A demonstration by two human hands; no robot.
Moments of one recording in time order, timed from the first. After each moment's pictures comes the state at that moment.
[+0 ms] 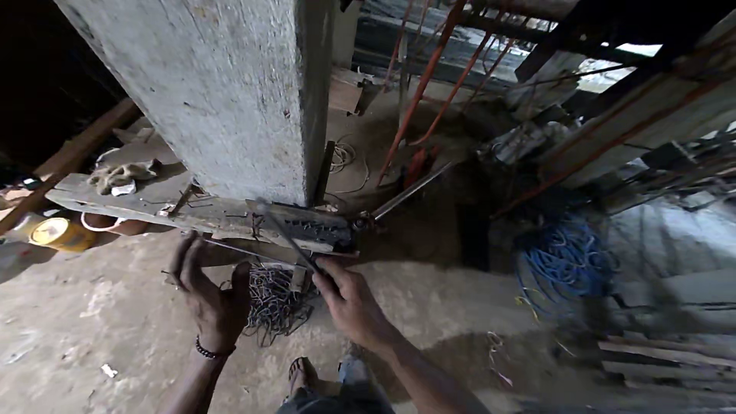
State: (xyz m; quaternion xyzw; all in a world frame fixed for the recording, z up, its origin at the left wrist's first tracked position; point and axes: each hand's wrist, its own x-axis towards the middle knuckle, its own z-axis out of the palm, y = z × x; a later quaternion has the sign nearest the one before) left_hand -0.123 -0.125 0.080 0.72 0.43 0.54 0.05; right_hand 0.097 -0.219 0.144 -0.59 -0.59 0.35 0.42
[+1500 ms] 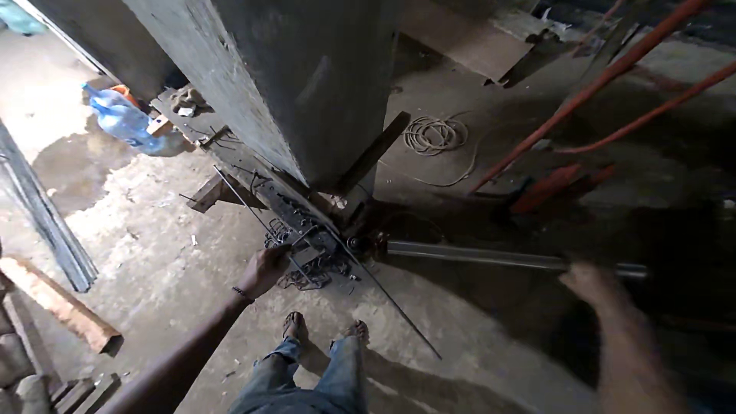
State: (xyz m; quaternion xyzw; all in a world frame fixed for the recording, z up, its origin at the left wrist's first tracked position) left_hand 0.037 -0.111 -0.052 0.64 0.68 0.14 0.32; right_hand 0.721 -0.037 -0.071 -0.76 -0.63 0.16 -0.06
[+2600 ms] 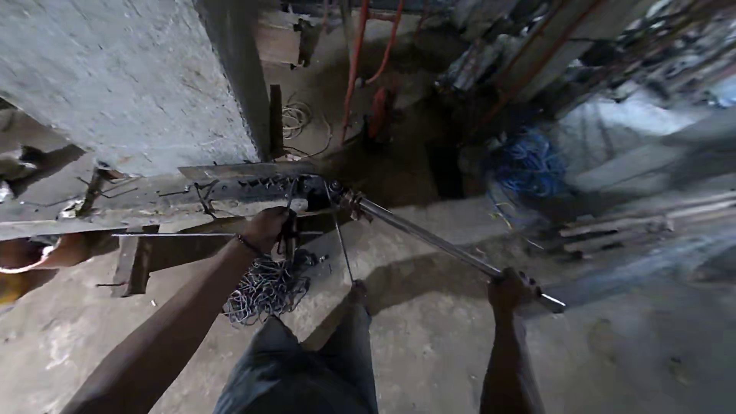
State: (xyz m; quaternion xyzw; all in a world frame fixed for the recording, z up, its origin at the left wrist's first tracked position) left_hand -0.017 -0.048 -0.037 0.60 0.43 0.07 0.67; right_hand 0.337 -0.516 -0.115 -0.99 -0.11 -0.04 0.08
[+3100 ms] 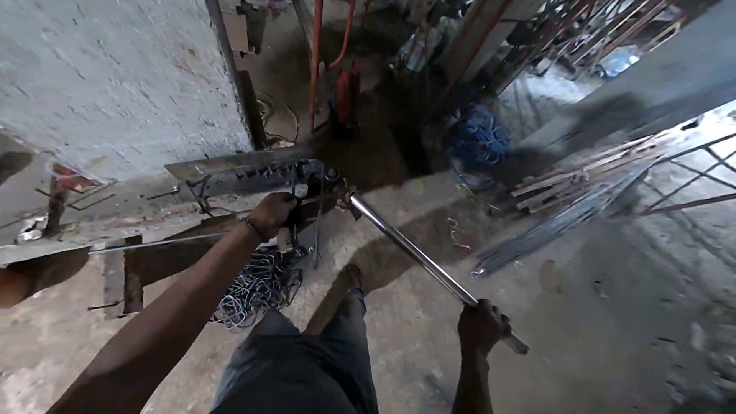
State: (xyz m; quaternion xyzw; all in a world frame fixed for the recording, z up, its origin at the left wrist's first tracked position) left_hand -0.019 -0.028 -0.031 0.66 0.36 -0.01 0.66; right_hand 0.109 -0.529 -0.101 -1.00 0.04 -0.07 0.05
